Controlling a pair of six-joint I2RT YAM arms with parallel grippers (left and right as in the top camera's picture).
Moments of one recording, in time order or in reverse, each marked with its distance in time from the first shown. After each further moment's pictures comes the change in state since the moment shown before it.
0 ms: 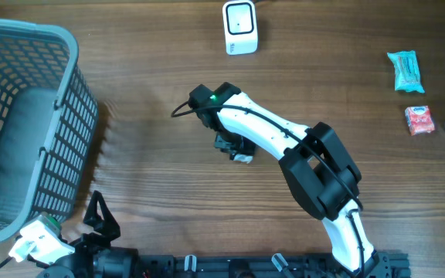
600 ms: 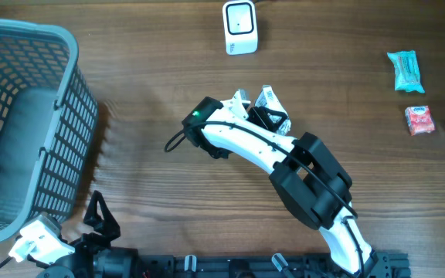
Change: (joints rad) left arm 0.000 0.000 0.000 0.000 0.000 0.000; right arm 0.109 0.000 0.005 -0.344 0.791 -0.338
